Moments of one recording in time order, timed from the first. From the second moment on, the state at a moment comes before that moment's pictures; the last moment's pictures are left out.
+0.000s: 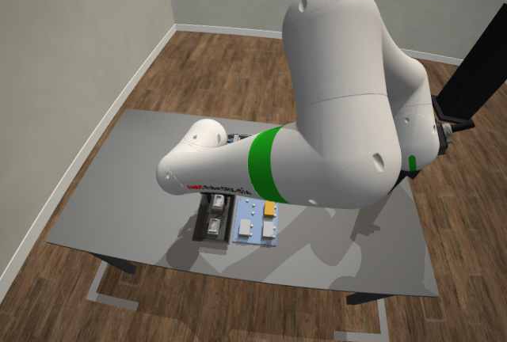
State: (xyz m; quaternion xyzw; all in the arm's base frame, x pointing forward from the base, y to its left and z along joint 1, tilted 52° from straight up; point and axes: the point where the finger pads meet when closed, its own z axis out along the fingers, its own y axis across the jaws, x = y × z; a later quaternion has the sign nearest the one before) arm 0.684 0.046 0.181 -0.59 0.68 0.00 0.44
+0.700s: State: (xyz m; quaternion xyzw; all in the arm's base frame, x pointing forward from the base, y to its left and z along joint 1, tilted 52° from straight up) arm 0.645 0.012 0.222 -0.59 0.68 0.00 0.44
